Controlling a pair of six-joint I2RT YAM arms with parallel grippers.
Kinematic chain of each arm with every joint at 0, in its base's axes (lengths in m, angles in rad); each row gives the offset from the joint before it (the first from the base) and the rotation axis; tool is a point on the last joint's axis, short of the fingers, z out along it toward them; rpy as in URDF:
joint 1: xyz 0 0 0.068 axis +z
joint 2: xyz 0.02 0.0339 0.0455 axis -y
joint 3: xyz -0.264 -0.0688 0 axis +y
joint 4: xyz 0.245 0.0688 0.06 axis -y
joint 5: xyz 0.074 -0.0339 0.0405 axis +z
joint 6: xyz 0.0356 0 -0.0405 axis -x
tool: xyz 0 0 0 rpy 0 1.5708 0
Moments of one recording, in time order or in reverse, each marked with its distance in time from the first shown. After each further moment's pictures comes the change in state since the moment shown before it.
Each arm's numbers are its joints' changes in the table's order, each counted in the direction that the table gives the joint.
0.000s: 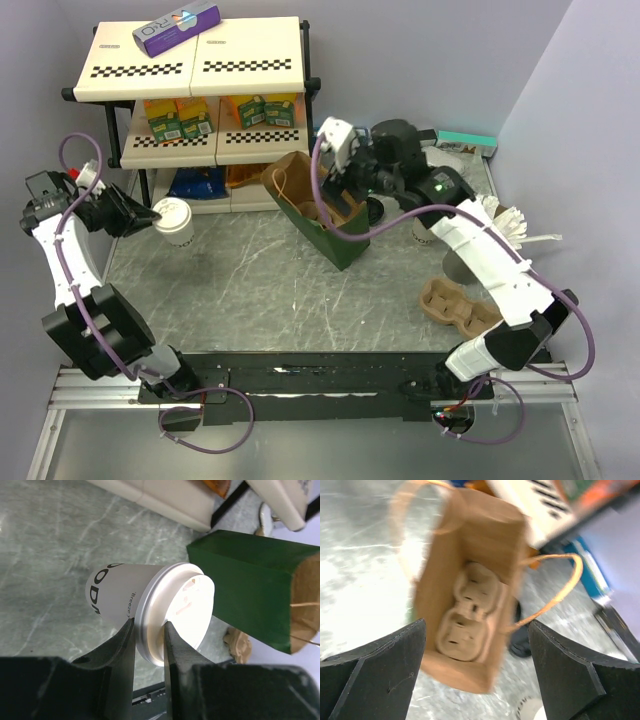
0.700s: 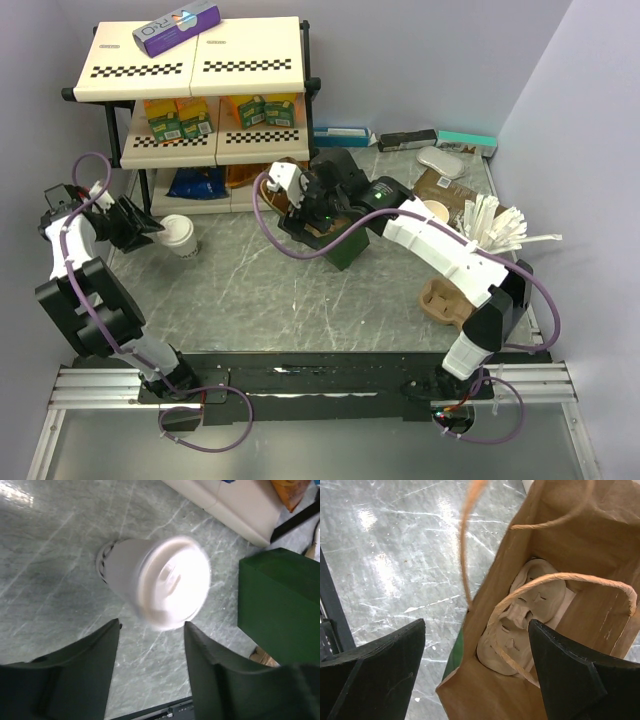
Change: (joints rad) left arm 0.000 -0.141 0.127 0.179 0.153 -0.001; right arm 0.180 -0.165 0.038 -0.024 0.019 0.015
